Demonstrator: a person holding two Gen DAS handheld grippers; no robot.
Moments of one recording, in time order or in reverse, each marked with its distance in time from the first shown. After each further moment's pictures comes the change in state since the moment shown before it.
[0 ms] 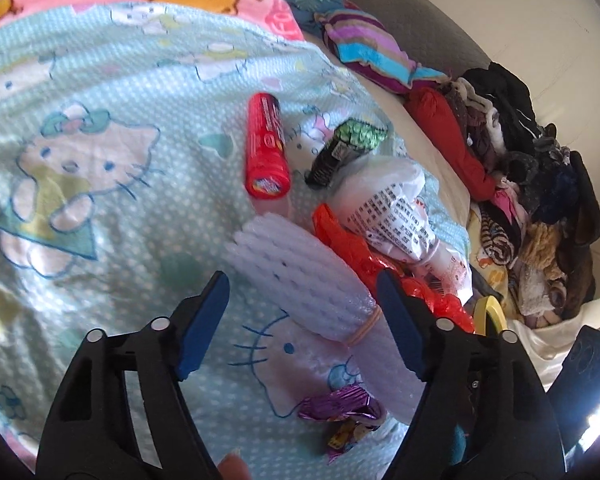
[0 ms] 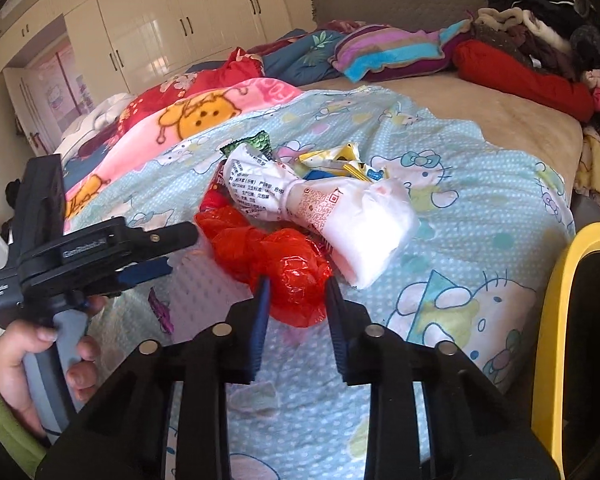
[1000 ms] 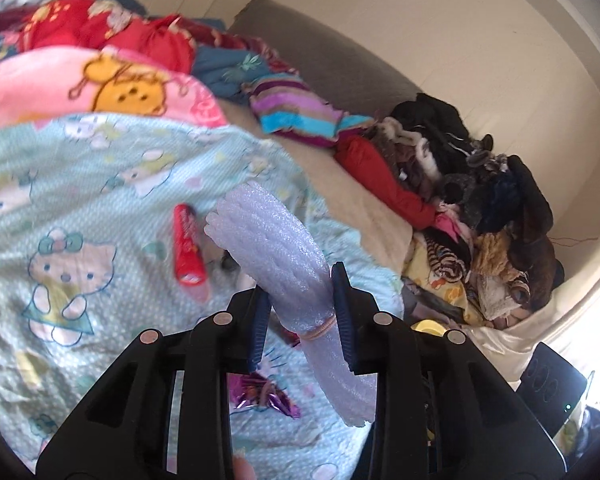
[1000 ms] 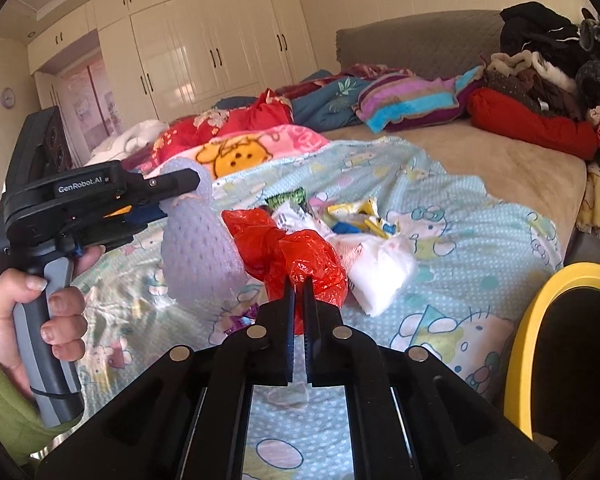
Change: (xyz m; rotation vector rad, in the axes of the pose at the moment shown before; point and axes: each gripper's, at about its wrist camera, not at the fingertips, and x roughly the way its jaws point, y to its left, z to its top) left arm -0.084 -0.063 0.020 0.180 -0.217 -0.152; right arm -0.060 0.016 0.008 -0.057 -0.148 0.064
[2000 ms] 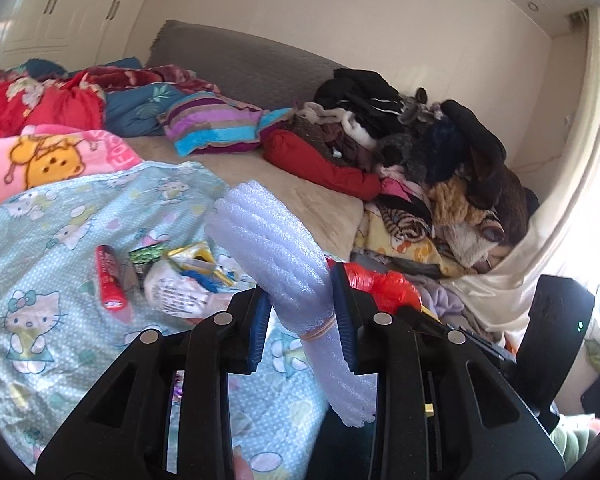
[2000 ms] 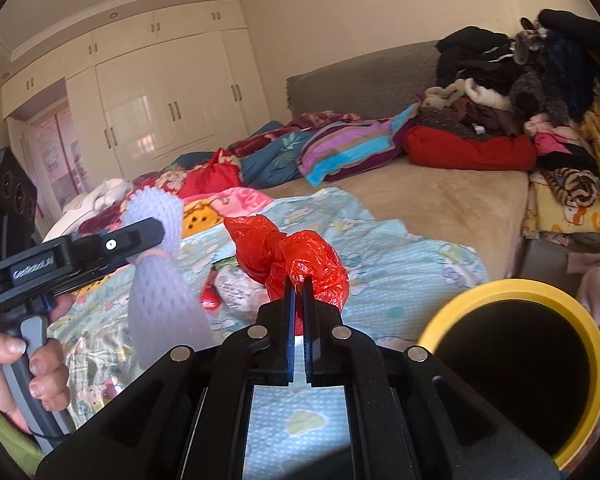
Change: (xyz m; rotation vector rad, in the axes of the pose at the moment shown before) left arm -0.012 -0.109 -0.024 0.294 0.008 -0.107; right arm -0.090 -0.048 0.011 0.099 -0.175 -0.149
